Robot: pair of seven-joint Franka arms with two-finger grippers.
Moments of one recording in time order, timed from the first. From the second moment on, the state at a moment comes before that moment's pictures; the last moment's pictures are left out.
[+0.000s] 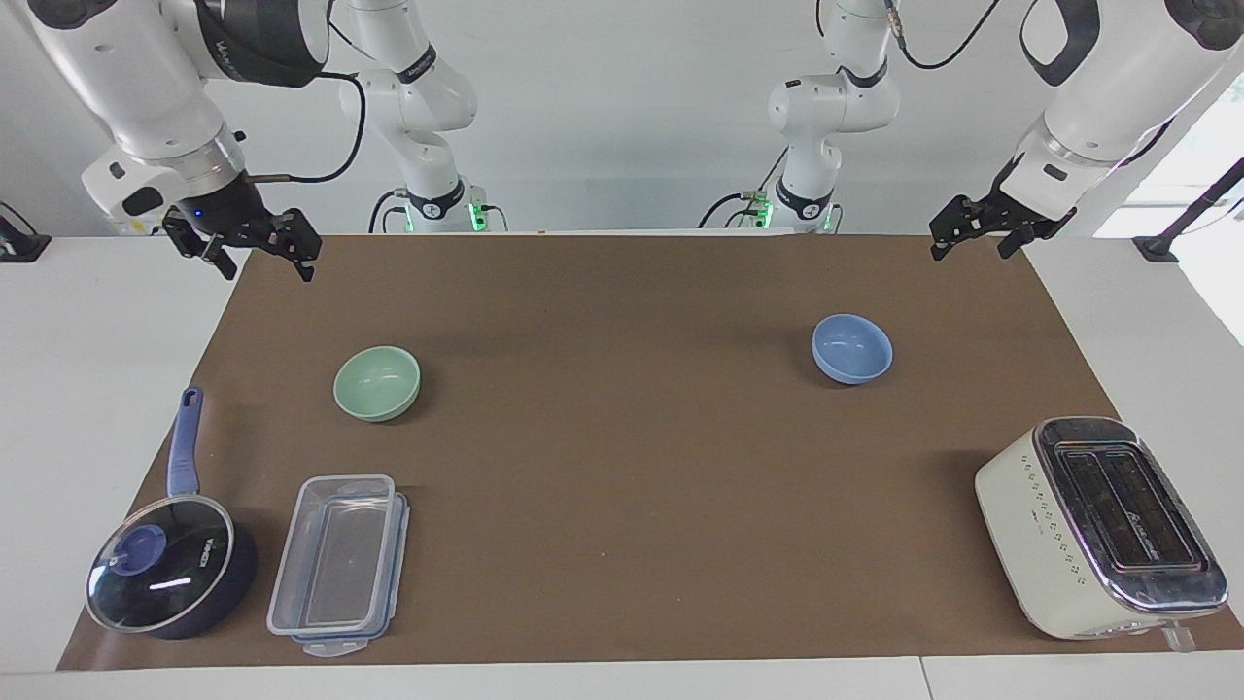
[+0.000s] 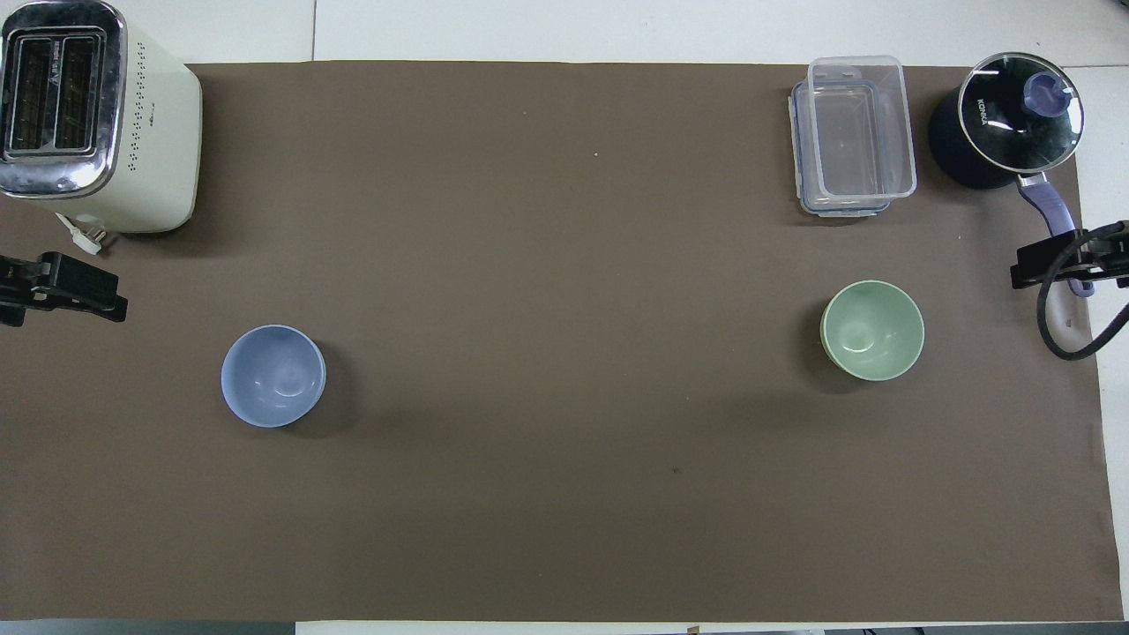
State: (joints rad) left arm 0.00 -0.01 -0.04 -1.58 -0.01 1.43 0.00; right arm -0.05 -0.01 -0.03 -1.63 -0.04 1.57 -0.05
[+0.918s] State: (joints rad) left arm -0.01 -0.01 -0.04 -1.59 -0.01 1.46 0.00; right arm -0.06 -0.03 -0.03 -1.75 -0.03 1.70 -0.07
